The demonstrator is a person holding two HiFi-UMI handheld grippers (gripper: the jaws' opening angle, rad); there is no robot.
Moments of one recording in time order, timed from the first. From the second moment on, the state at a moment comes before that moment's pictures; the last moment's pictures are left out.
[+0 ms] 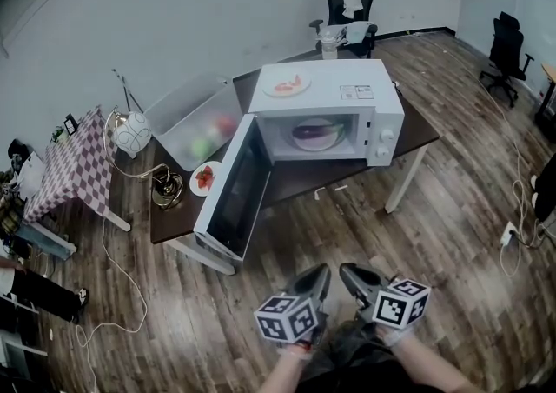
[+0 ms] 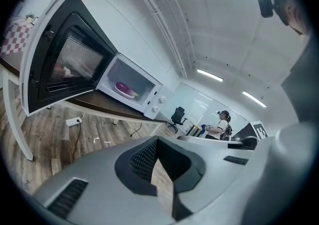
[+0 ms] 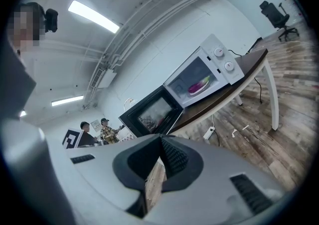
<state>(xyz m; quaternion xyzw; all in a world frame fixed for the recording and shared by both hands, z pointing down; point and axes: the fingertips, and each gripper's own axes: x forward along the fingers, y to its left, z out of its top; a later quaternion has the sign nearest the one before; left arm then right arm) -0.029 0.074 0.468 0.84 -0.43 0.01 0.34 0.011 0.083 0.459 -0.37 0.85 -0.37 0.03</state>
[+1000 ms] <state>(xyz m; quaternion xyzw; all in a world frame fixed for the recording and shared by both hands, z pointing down) -0.031 0.138 0.470 0.85 -0.41 0.02 0.34 0.010 0.149 0.463 -0.39 0.84 -0.37 0.03</state>
